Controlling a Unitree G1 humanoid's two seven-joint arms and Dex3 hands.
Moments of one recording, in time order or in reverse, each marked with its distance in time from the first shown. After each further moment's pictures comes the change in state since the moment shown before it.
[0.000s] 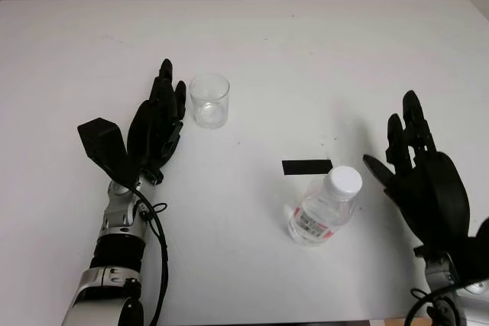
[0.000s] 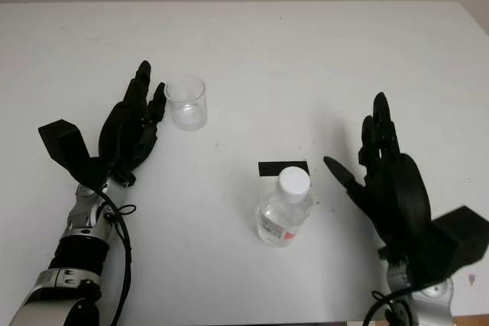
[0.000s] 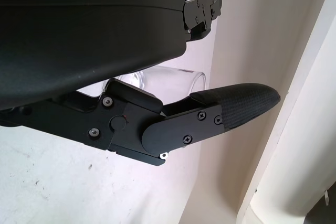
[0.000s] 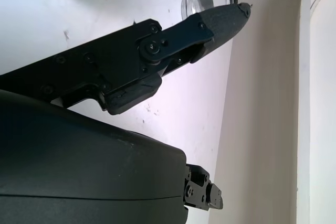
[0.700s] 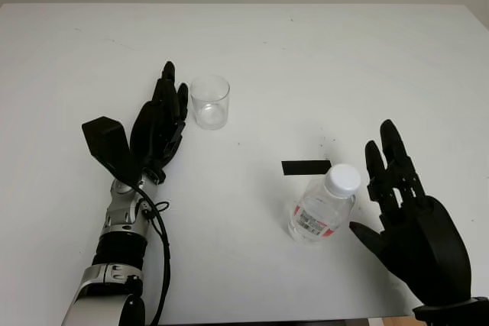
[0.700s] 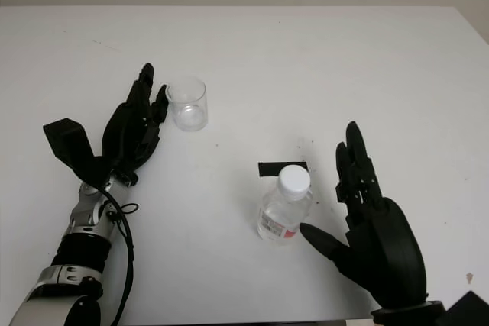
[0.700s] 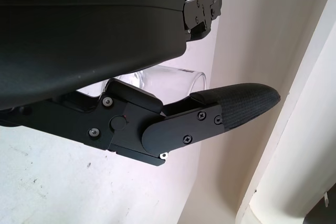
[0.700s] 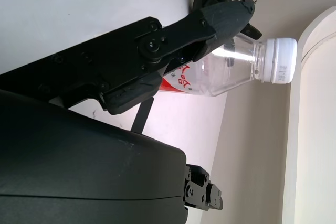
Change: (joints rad) left arm -0.016 -0.002 0.001 0.026 0.002 0.005 0.009; right arm 0.286 0.048 0.121 -0.161 -0.053 -0.179 0.071
